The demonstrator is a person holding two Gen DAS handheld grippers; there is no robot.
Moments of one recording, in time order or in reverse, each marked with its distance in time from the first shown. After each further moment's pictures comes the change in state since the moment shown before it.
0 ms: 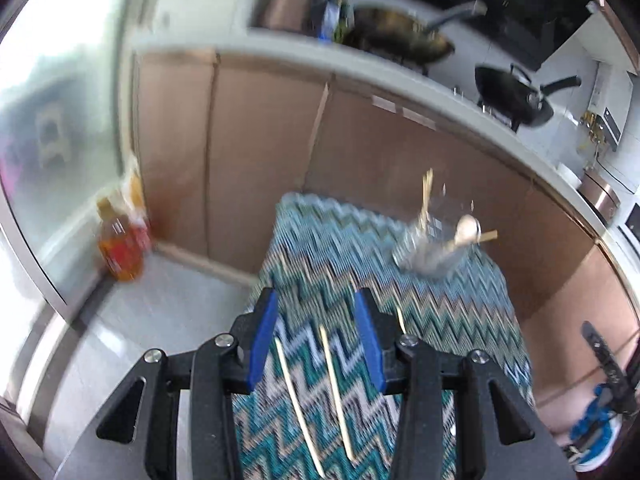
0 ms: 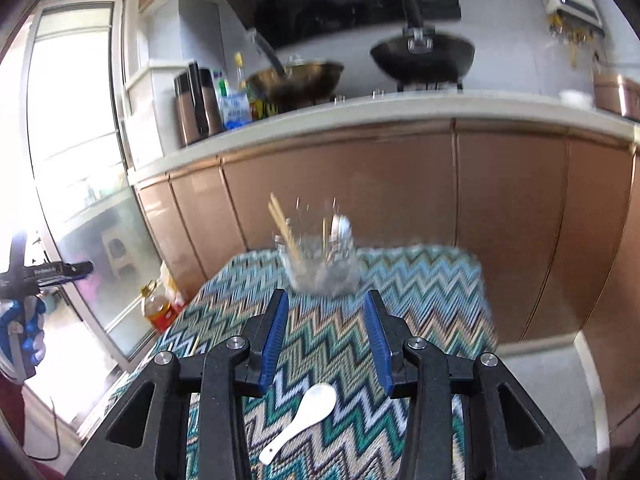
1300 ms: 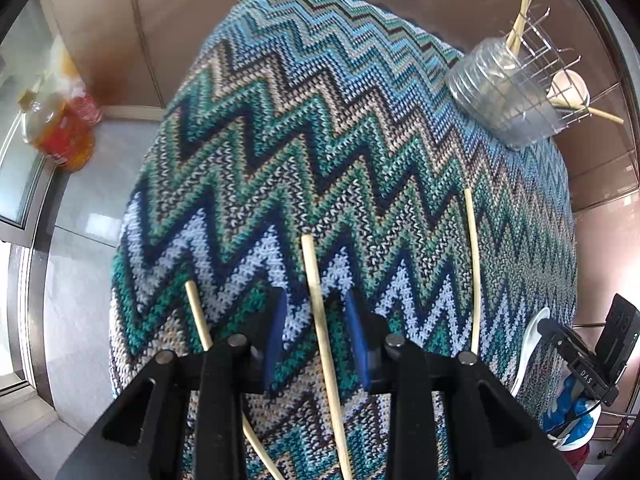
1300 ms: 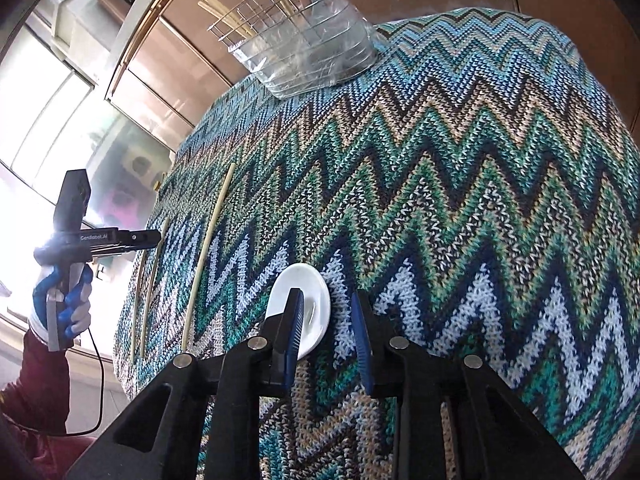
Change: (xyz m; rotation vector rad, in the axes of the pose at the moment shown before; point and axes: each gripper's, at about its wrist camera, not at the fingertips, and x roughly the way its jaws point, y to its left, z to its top) left arm 0.224 -0.012 -0.048 -0.003 0.611 0.020; right arm 0.178 -0.051 -0.093 0.198 0.612 0.205
